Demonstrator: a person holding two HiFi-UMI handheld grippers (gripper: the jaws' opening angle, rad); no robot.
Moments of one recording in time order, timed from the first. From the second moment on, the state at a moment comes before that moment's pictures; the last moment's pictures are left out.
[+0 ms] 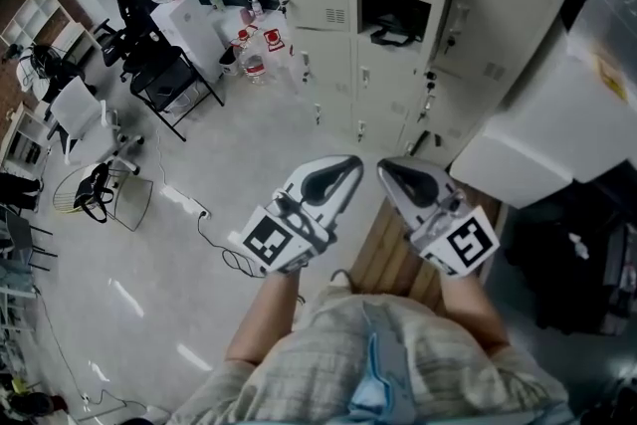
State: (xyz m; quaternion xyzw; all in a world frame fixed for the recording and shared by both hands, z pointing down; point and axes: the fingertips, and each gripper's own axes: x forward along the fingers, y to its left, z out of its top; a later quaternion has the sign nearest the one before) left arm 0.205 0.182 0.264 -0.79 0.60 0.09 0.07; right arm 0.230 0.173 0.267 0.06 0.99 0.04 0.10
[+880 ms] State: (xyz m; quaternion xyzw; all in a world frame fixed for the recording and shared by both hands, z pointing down) left arm 0.146 0.106 0.271 -0.80 0.60 0.09 0.05; right arm 0.174 0.103 0.267 0.00 0.99 0.05 0.10
